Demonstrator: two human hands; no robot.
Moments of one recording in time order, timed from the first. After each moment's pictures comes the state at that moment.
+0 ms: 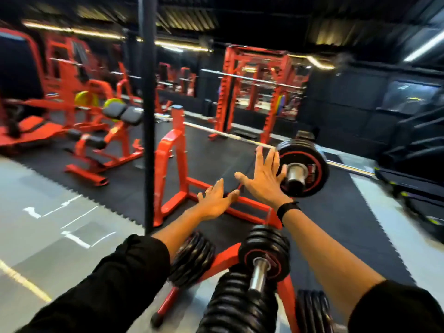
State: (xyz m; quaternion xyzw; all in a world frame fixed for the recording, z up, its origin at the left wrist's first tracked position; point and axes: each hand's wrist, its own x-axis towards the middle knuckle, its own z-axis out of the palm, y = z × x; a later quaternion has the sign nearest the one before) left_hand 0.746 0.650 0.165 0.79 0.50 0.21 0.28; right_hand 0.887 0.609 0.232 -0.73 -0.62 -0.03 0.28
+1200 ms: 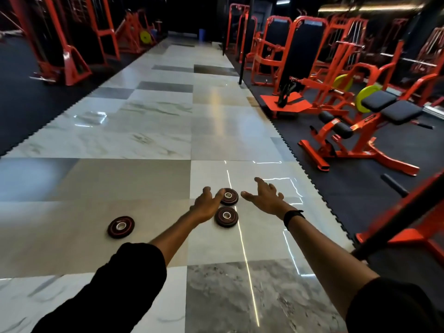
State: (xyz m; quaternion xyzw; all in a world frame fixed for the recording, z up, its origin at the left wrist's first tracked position) left_hand 0.036 0.461 0.031 0.27 0.83 0.40 0.30; right_hand 0.166 0.609 0.065 -0.37 -0.88 0.28 -0.01
